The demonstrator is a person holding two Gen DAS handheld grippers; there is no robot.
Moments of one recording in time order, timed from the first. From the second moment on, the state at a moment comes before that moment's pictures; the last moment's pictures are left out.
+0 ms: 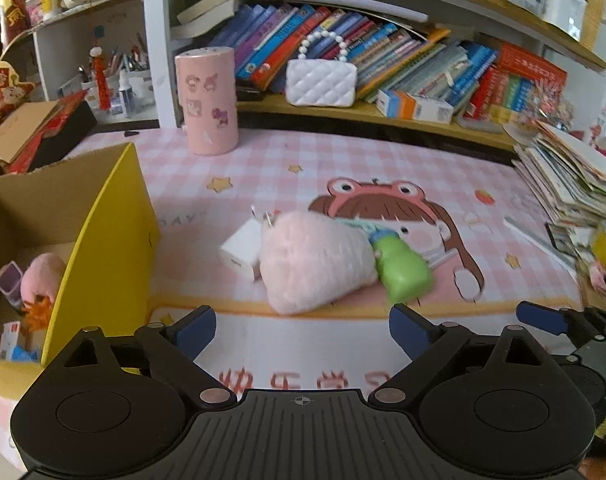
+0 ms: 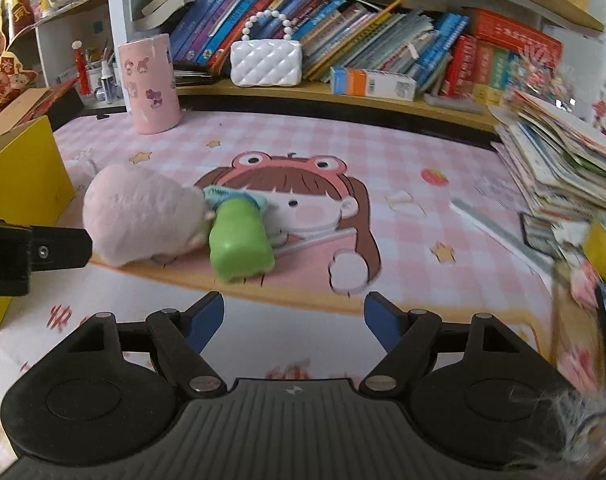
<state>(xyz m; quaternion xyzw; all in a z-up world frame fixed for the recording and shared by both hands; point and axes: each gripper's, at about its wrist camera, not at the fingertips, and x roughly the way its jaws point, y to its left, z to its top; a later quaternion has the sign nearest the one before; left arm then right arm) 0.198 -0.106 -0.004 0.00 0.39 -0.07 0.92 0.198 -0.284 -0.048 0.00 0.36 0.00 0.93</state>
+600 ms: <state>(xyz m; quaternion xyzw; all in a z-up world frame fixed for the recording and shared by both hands) 0.223 -0.103 0.000 -0.01 0.39 -0.02 0.92 0.289 -0.263 -0.078 -0.02 0.38 0.08 0.92</state>
